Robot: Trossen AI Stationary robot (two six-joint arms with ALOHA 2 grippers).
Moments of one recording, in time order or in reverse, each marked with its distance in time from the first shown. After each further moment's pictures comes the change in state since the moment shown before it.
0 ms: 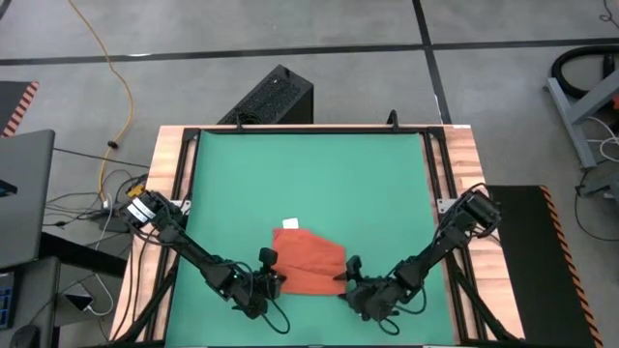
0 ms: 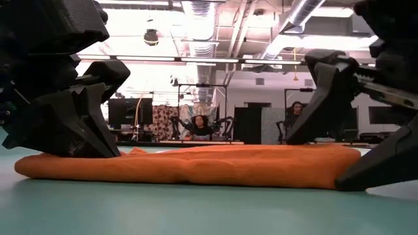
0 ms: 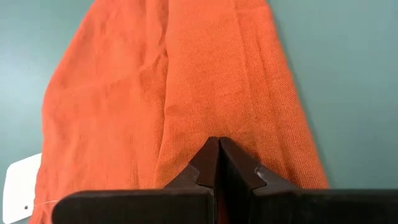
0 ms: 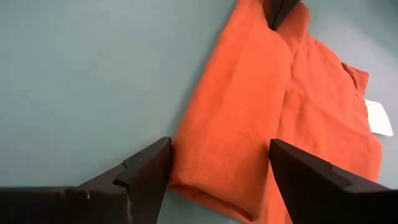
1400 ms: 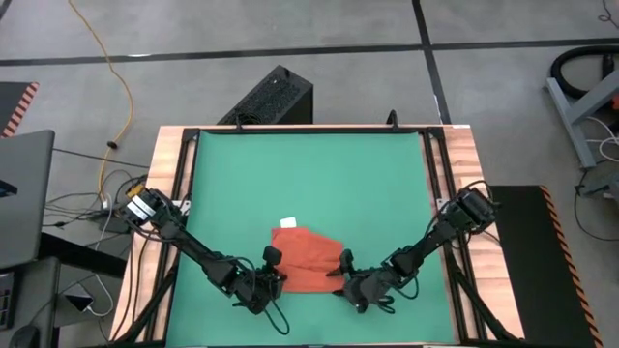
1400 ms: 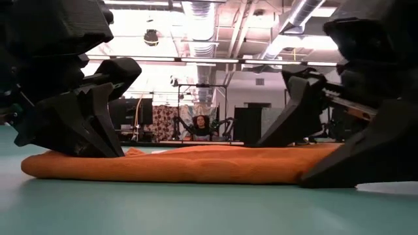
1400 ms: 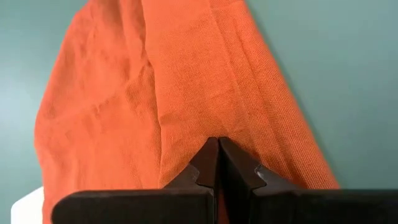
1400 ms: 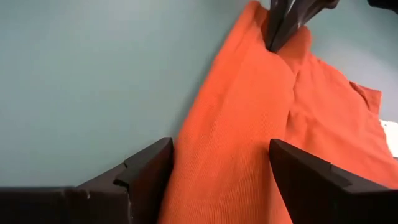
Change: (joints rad) left arm 0.040 -0.005 0.002 -0.012 0.066 0.158; right arm -0.108 0.123 -0.083 0.255 -0.160 -0.142
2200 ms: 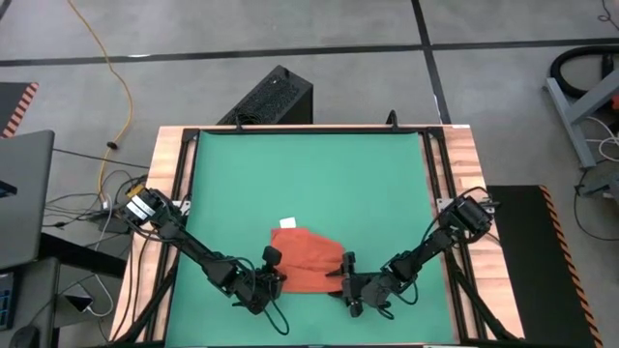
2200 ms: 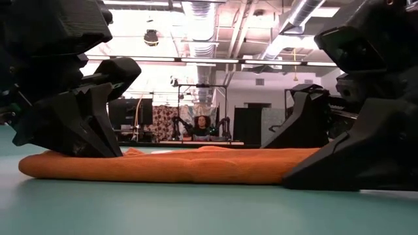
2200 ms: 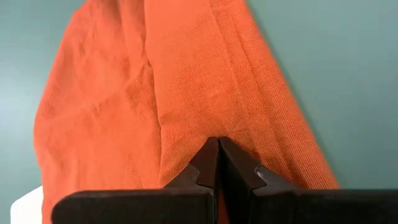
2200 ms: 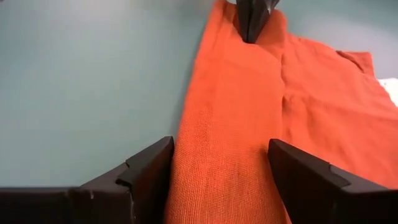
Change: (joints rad) left arm 0.000 -0.001 0.001 -0.016 0.006 -0.004; right arm 0.040 0.087 -0.002 0.072 0.097 0.278
